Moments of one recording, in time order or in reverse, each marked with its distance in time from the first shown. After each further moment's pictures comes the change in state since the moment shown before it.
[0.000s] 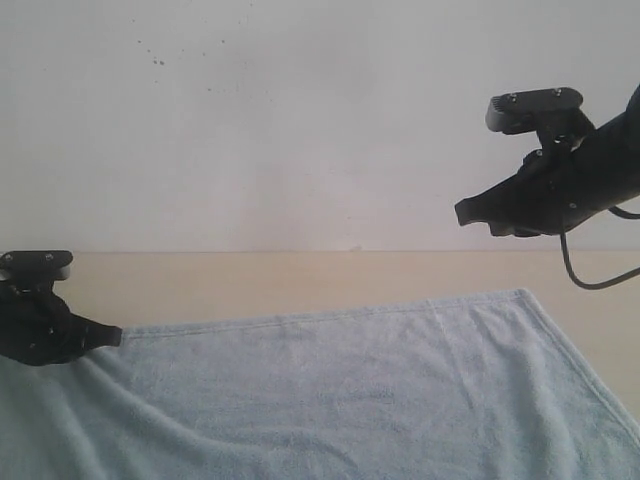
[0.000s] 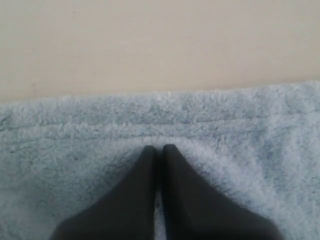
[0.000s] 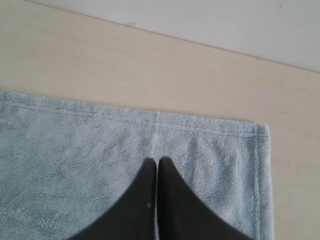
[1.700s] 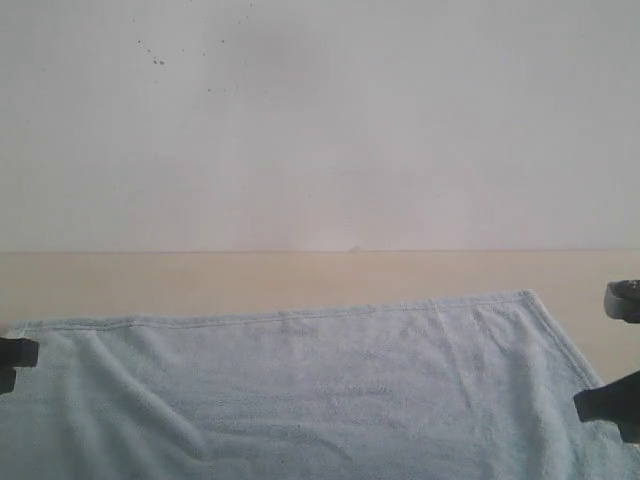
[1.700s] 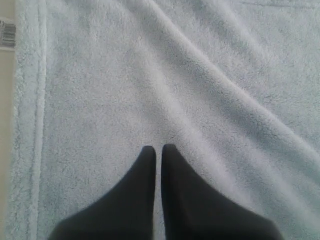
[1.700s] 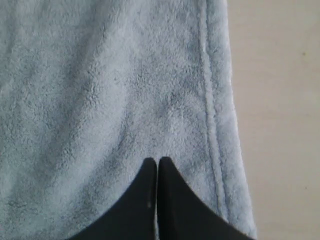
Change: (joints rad) left arm 0.119 -0.542 0.425 0.008 0.258 -0.052; right arm -0.199 -0.141 0.583 0.005 -0.086 -0.002
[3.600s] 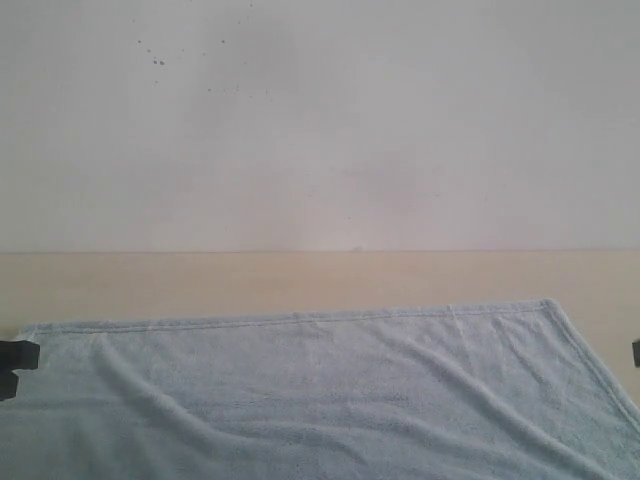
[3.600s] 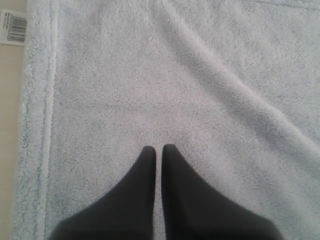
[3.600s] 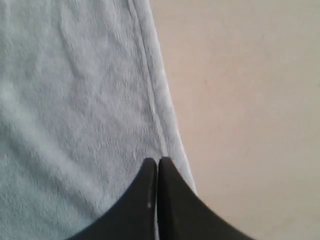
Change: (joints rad) left arm 0.000 -0.006 0.013 -0.026 0.014 -0.012; right arm -0.098 -0.192 0.031 -0.155 -0.037 0.234
